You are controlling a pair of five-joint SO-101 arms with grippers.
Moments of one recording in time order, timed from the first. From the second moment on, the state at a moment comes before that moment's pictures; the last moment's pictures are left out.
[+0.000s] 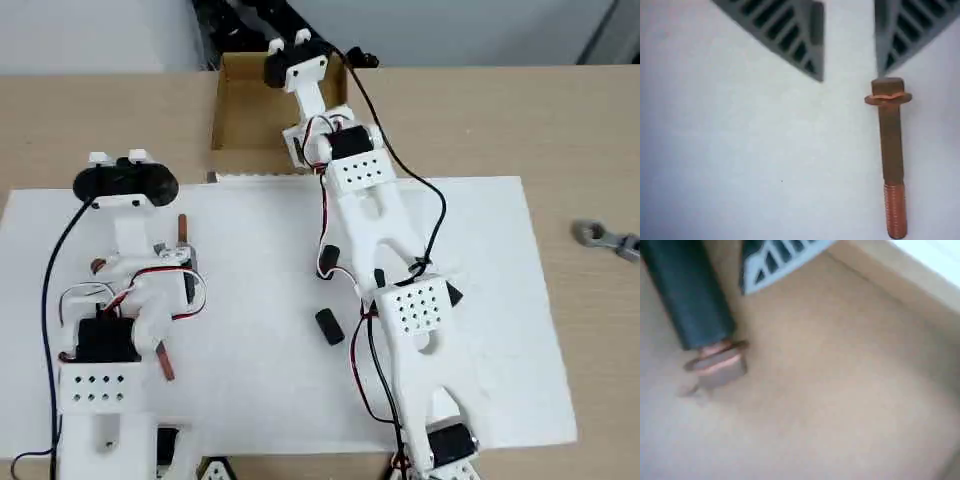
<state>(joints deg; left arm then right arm) -5.2 -53.7 51.5 63.3 7.6 -22.2 61.0 -70.9 63.0 5.2</state>
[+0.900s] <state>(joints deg) -25.1 8.7 -5.3 91.0 28.4 -17.5 16.7 -41.9 96.8 7.3</state>
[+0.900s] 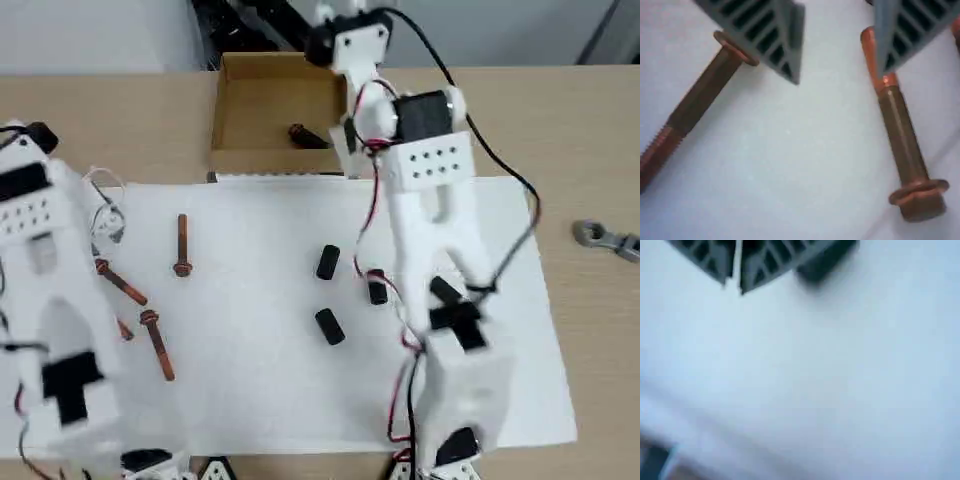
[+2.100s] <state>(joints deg) -28.7 24.4 -7.3 85.1 33.4 -12.0 -1.8 -11.2 96.5 11.6</state>
